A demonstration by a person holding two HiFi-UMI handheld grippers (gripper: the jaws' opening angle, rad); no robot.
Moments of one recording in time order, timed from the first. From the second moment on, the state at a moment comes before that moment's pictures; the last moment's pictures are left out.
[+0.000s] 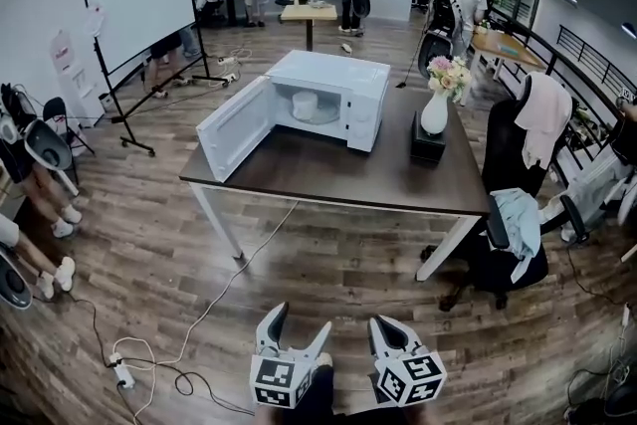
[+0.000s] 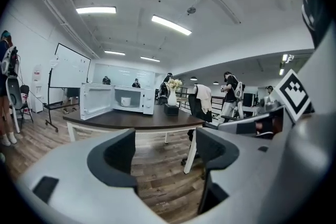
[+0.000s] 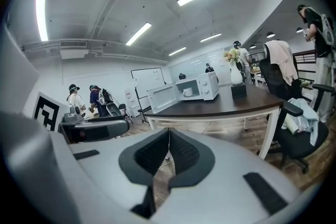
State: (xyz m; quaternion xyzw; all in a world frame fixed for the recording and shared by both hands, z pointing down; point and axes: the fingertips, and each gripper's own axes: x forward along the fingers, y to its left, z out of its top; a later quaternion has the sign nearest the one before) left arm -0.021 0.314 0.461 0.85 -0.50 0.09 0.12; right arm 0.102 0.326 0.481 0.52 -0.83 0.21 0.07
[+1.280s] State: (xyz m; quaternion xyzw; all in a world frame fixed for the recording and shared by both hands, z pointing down) left arm -0.059 0.142 0.468 0.86 -0.49 0.08 0.12; right arm 0.062 0.154 0.492 0.53 -0.82 0.22 0.08
